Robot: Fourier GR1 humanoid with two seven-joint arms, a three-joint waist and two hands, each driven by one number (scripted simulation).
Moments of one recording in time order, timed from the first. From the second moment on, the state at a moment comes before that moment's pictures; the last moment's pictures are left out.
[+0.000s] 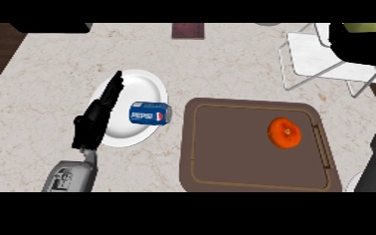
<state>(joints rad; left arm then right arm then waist) -0.16 0.08 -0.04 -1.44 -0.14 -0.01 0.00 -0.79 -0.22 -0.12 -1.97 1.09 0.23 0.94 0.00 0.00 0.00</state>
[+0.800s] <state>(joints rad) -0.17 0.08 -0.02 -1.44 -0.14 -0.02 0.01 -0.85 -0.41 -0.21 -1.66 1.09 0.08 0.73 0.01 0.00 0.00</state>
